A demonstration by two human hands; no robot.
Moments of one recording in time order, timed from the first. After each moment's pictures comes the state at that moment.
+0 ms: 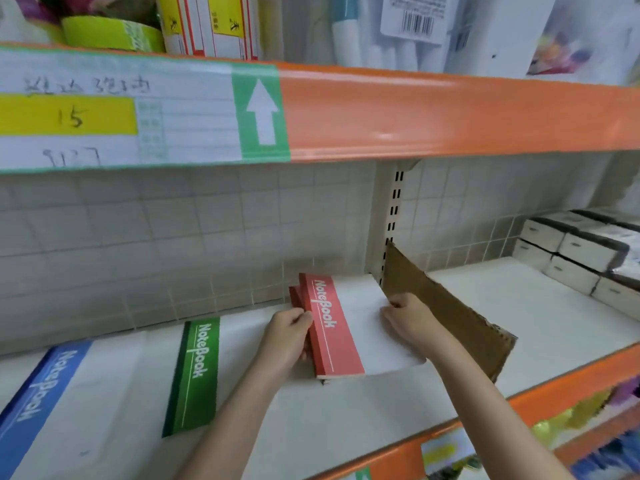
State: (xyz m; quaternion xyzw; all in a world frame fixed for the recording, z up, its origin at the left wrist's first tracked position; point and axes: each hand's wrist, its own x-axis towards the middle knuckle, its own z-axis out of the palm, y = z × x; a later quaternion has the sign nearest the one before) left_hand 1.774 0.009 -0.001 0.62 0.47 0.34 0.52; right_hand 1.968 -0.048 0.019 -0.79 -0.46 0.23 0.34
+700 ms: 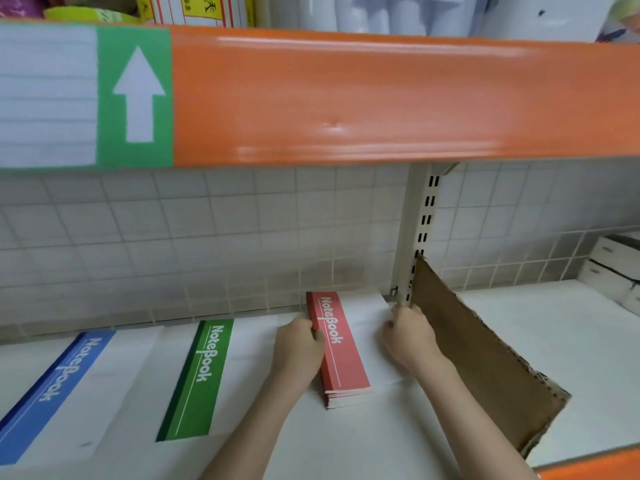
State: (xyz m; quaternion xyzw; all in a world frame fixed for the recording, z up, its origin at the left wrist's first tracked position) left_hand 1.800 0.037 -0.024 0.70 0.60 0.30 0.25; right_hand 1.972 0.011 -0.014 -0.81 -0.53 0.11 0.24
